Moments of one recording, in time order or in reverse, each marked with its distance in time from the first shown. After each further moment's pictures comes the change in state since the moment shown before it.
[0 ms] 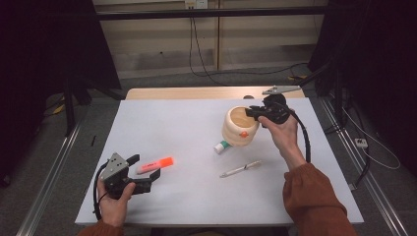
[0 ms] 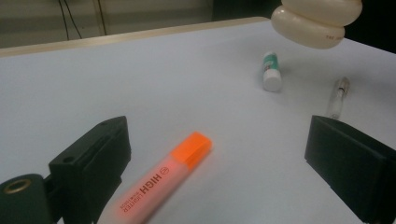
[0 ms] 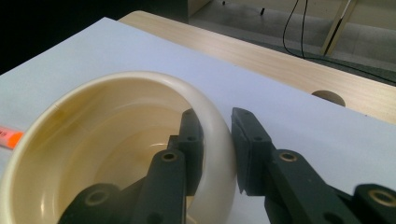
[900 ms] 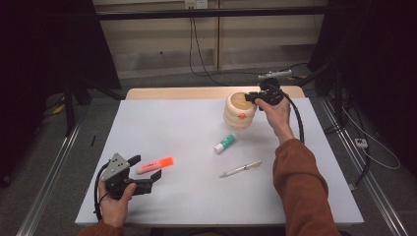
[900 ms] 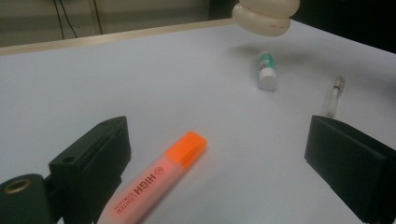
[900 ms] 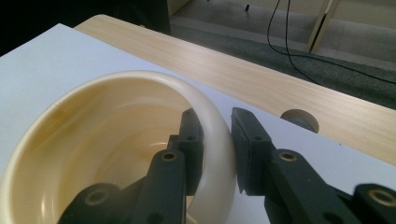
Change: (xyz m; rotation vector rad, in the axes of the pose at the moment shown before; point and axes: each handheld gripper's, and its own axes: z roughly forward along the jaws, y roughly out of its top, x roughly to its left) left arm -0.002 0.000 0.001 0.001 -0.016 -0.001; right arm -0.053 0.027 0.056 0.023 -0.043 0.019
